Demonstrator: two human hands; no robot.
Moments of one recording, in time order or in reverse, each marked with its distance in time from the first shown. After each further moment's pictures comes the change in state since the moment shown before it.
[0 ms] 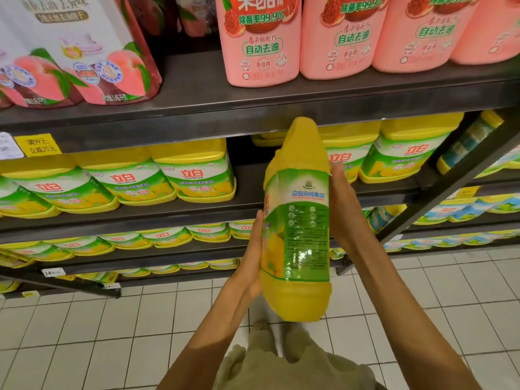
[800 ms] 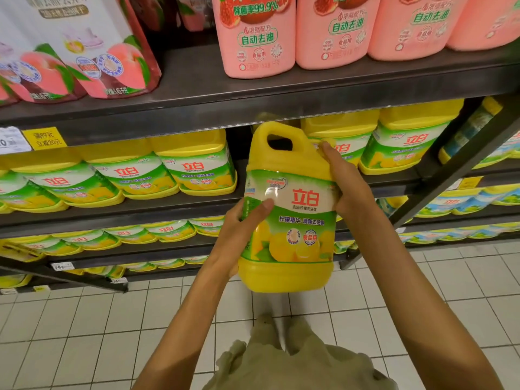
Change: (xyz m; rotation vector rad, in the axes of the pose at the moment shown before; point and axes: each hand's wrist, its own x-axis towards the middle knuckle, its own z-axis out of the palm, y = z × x) left_hand -0.025 0.028 -0.004 0.275 0.138 0.274; right_hand 0.014 -0.021 0.000 0.031 0.169 0.159
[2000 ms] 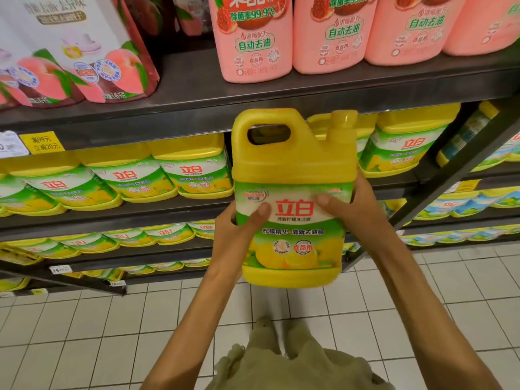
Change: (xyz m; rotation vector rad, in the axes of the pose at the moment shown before) left_hand -0.008 0.000 0.008 0.085 0.153 0.224; right_hand -0.051 0.007 -0.025 -0.220 -0.322 -0.398
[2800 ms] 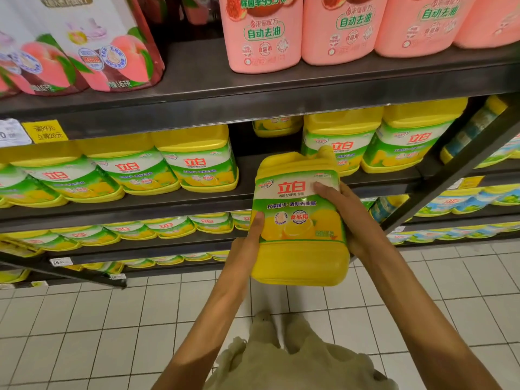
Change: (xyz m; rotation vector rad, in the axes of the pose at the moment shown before) left_hand -0.005 -0.033 -0.008 0.233 0.091 -0.510; right_hand 0.004 0.025 0.009 0.245 0.145 0.447
